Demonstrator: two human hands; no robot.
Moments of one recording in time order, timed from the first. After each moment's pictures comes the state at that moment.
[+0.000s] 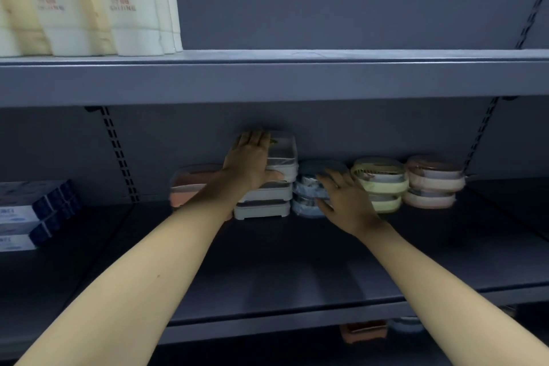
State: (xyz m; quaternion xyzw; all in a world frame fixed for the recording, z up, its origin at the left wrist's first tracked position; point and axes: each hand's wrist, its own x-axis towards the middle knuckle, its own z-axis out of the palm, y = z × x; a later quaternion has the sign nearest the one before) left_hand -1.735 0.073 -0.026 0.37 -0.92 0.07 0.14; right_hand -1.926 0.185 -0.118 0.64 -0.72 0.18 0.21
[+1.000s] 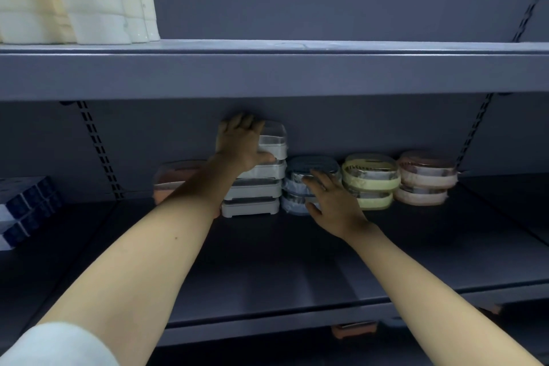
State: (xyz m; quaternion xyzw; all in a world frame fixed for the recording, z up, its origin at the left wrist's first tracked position) left_hand -1.763 0.043 -0.022 0.40 -0.89 0.13 0.14; right_hand -1.920 0.192 -0.121 0.65 -0.73 0.18 0.11
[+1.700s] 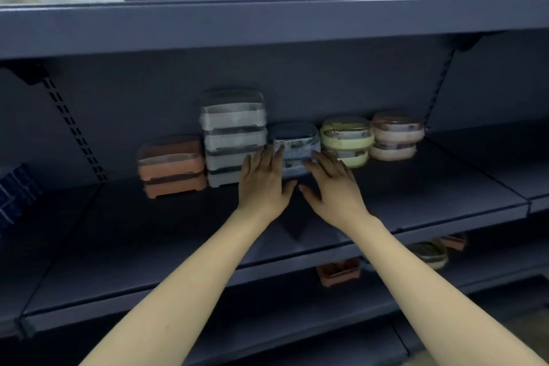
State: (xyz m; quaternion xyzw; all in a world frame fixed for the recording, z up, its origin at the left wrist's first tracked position) left_hand -1.760 0.170 -0.115 0.34 -0.92 0.00 0.20; right_hand -1.890 0.264 -0.140 0.58 -0.77 0.24 0.14
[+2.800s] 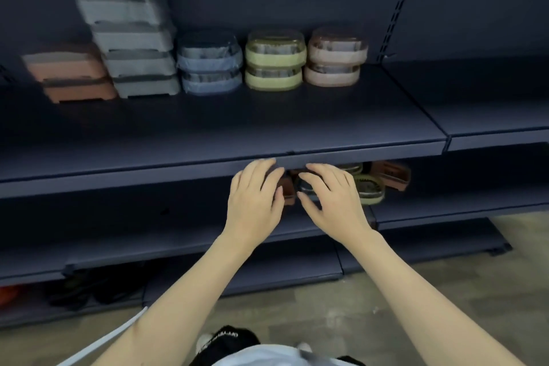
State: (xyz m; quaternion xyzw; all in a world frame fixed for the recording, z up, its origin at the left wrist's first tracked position) left_hand -1.849 0.373 -0.243 0.29 -0.88 0.00 0.37; right_hand -2.007 0.456 -0.255 0.65 -0.67 0.29 0.19
